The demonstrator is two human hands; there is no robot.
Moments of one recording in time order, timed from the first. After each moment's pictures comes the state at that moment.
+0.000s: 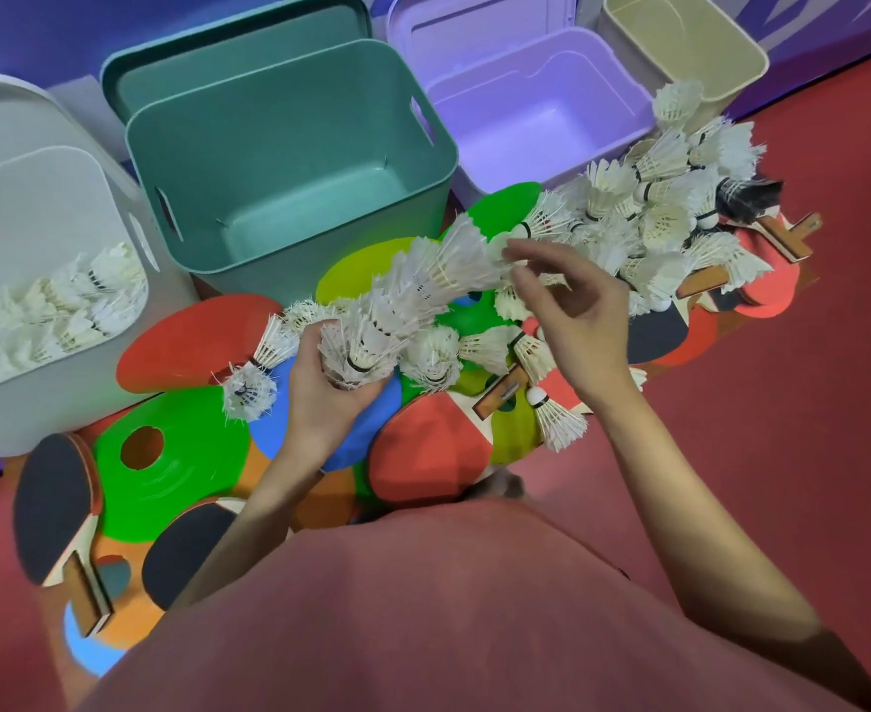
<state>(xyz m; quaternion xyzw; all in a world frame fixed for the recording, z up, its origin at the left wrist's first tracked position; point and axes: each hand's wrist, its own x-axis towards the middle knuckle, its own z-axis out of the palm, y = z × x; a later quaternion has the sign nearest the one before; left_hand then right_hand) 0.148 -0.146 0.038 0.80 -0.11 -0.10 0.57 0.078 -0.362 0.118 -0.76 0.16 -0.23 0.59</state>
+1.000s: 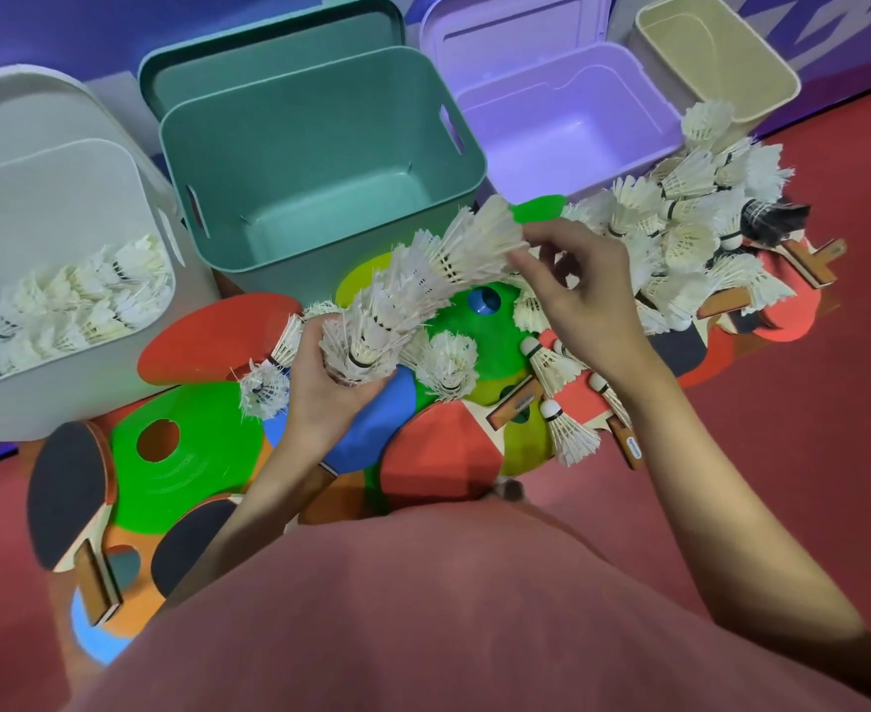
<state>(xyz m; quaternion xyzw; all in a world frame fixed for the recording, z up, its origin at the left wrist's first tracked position) 0.164 -0.134 0.036 0.80 -0.13 -0.07 0.58 0.113 -0.371 0.132 -0.86 0.13 -0.18 0.45</state>
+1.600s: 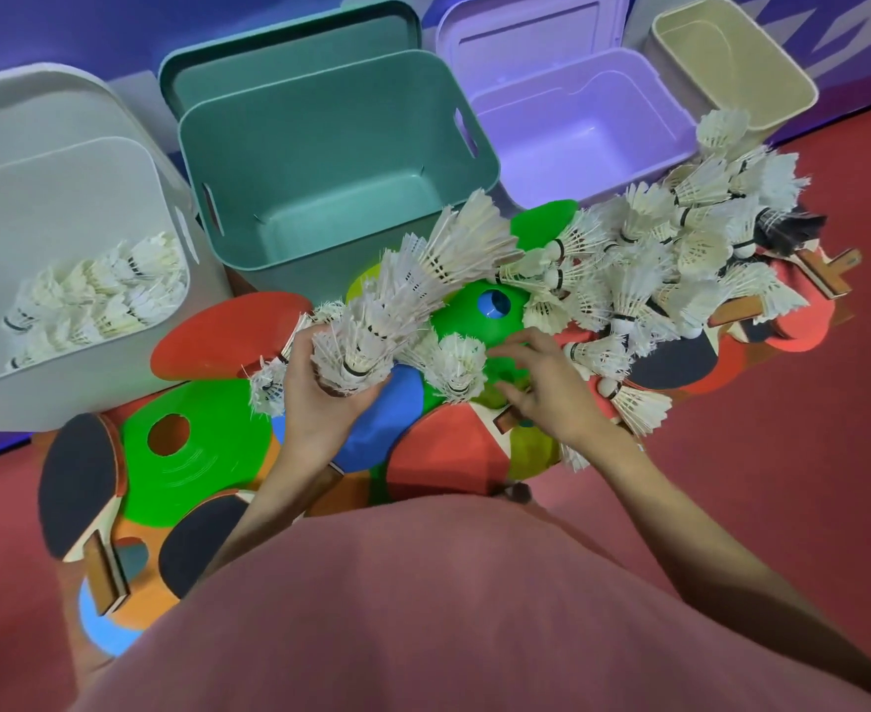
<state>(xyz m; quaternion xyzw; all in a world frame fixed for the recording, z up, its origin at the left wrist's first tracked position) 0.154 -0.121 0.031 0.79 -0.09 -0.04 0.61 0.073 -0.368 0.025 -0.95 0.08 0.05 0.30</state>
